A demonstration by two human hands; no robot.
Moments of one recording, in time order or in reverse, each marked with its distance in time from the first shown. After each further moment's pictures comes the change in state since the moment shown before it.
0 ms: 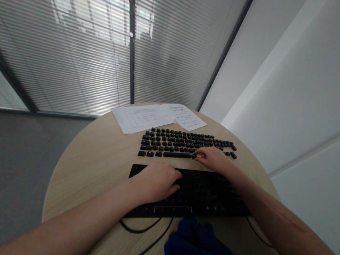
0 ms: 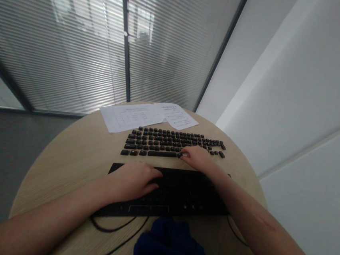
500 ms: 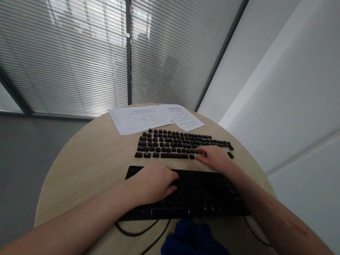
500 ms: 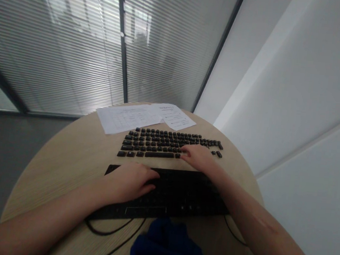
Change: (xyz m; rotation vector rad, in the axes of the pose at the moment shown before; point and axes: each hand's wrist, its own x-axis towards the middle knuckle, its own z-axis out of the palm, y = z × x) left_hand 0.000 -0.003 0.002 -0.009 -0.001 0.000; right_hand -0.007 0.005 -0.011 0.001 0.080 -0.011
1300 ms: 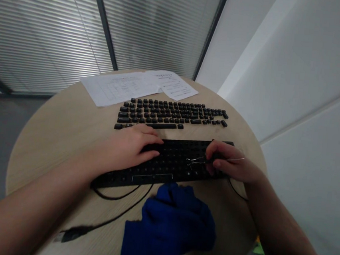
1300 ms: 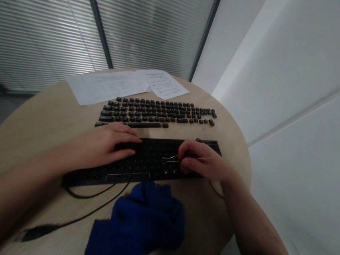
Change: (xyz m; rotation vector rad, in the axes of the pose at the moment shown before) left_hand 0.001 -0.016 -0.006 -0.148 0.147 0.093; right_hand -0.131 -0.002 -0.021 1.219 -0.186 -0.168
